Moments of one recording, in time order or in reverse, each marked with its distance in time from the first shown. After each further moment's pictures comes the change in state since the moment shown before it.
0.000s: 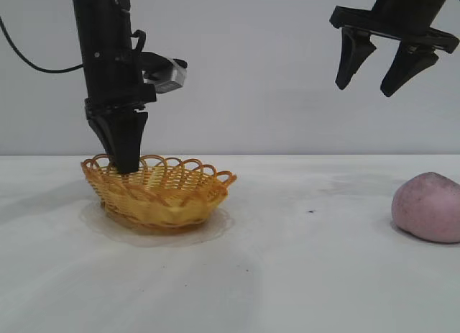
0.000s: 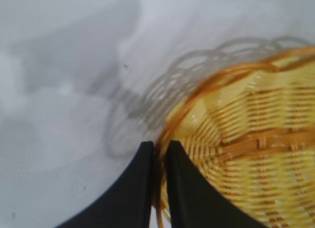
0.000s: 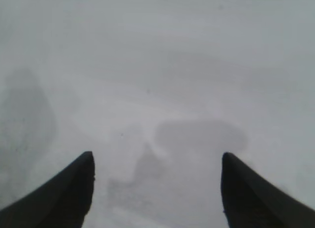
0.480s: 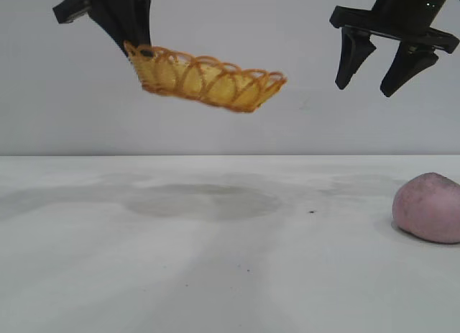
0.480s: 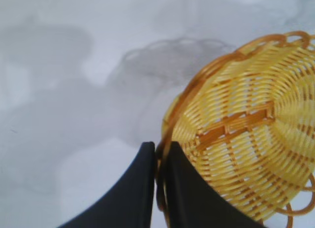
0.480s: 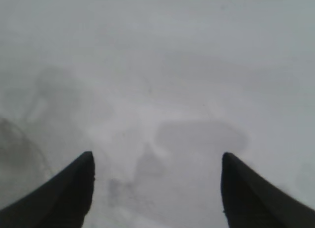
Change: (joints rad) left arm 0.017 -0.285 0.117 -0.230 -0.002 -0.401; right arm 0.000 0.000 0.000 0.004 -0.002 0.000
